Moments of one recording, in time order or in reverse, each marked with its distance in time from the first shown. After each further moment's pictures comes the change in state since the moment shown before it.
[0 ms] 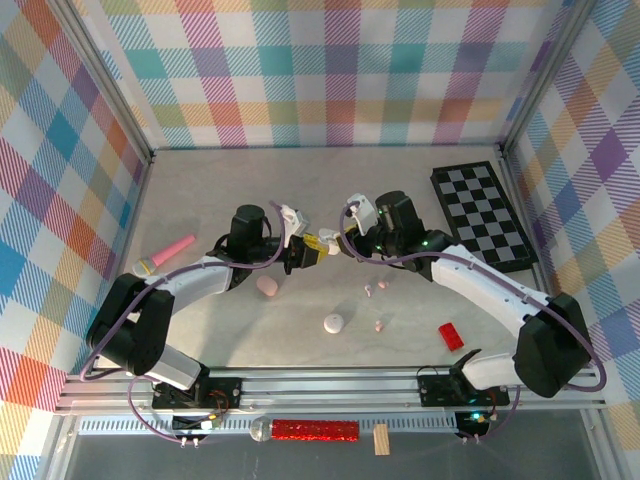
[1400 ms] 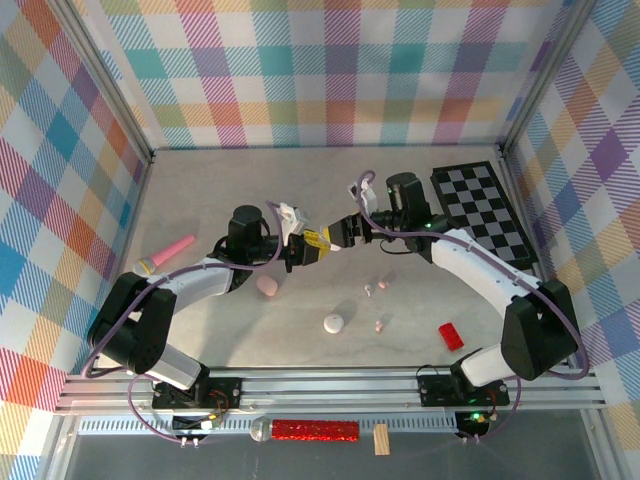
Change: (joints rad) left arm -0.001 0.009 -0.023 0.156 0.033 -0.057; right arm -0.118 0.095 0.081 0.063 -0.428 0.241
